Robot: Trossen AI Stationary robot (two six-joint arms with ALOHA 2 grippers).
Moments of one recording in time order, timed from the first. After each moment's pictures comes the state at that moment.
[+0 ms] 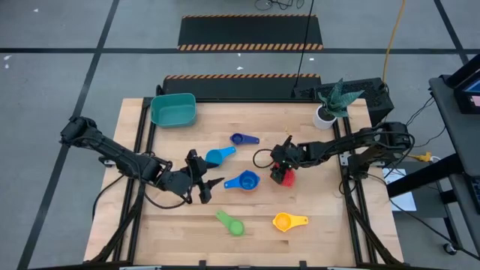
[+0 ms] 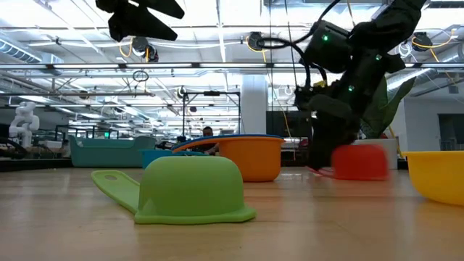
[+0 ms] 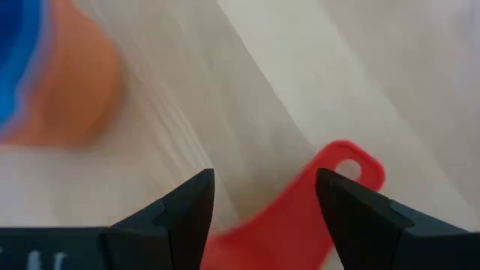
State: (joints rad) left arm -0.44 1.27 0.86 -0.15 -0.65 -0.49; right arm -0.04 1.53 0.64 -0.17 0.10 0.51
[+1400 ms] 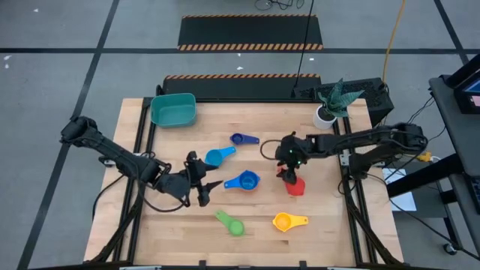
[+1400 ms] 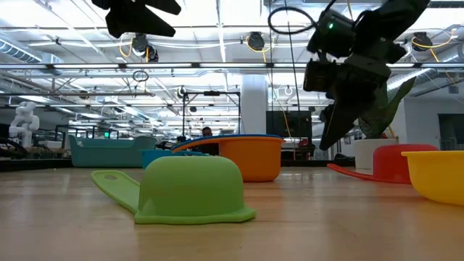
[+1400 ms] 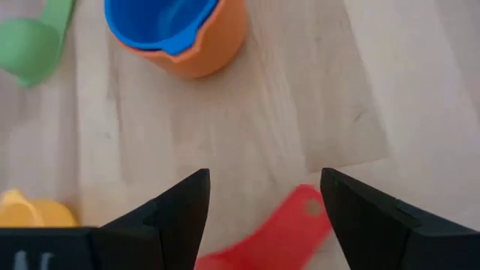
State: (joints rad) left arm -0.46 1.27 0.86 -0.15 -0.67 -0.45; right arm -0.13 1.36 0.64 -0.28 -0.27 0.17
